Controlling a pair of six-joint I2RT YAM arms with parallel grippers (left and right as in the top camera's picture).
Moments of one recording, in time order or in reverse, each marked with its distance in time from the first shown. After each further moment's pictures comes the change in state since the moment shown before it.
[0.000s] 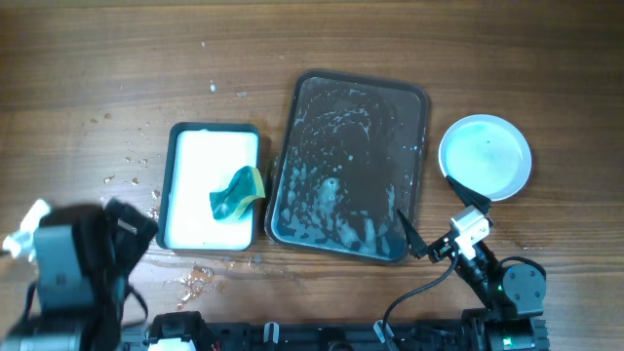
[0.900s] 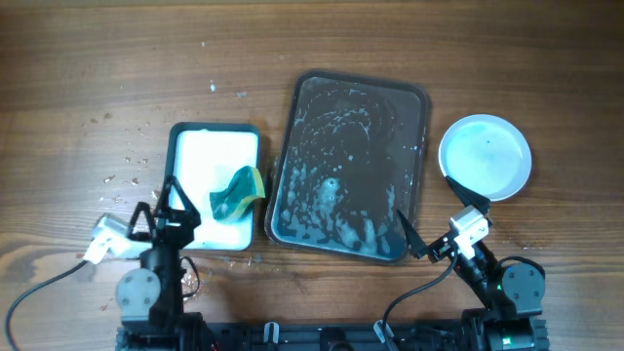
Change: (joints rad) left arm -0.054 -0.697 -1.080 1.221 0.137 0.012; right arm 0.000 0.000 -0.006 0.000 0.000 0.000
